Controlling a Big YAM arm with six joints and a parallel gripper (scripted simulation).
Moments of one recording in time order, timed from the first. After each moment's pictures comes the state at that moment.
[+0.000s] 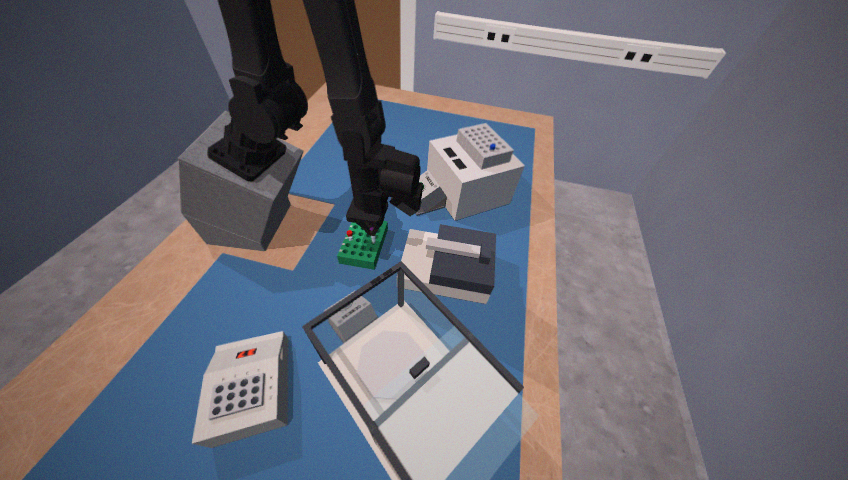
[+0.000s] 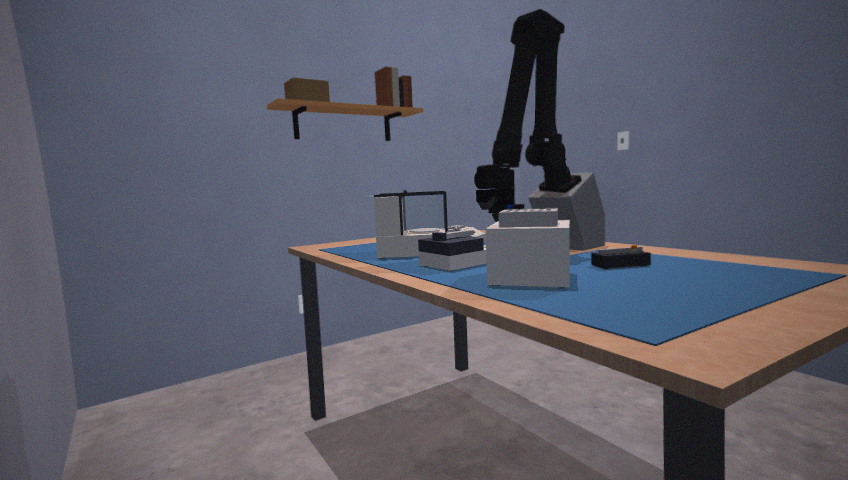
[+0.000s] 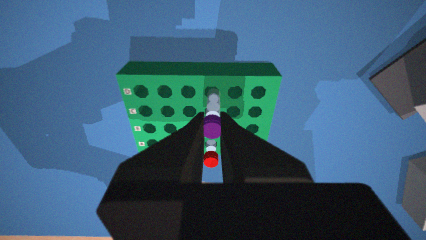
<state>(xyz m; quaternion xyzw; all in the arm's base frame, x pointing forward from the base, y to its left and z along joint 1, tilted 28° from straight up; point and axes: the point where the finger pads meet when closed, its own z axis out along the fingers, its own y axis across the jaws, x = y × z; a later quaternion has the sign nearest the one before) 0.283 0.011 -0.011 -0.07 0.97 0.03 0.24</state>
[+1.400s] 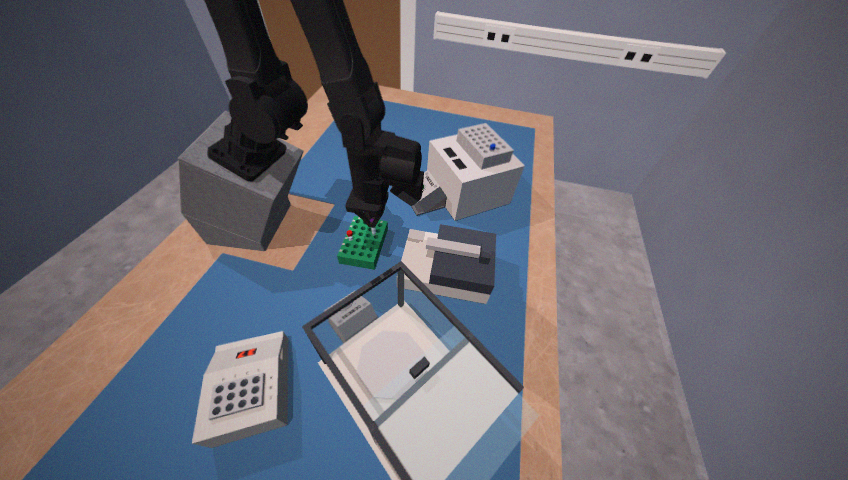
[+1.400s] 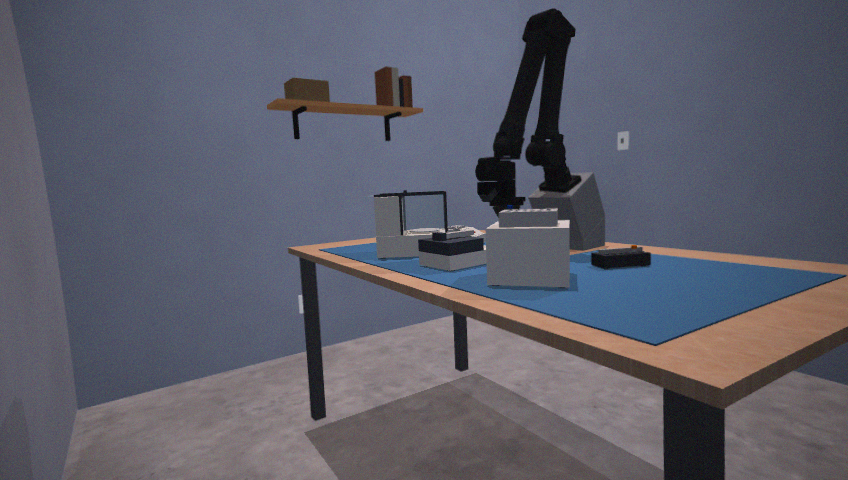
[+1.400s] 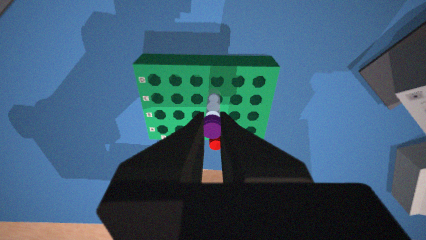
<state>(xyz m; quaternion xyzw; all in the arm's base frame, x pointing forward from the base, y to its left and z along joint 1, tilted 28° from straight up) 0.272 0.015 0.009 -0.07 0.97 0.03 0.24</state>
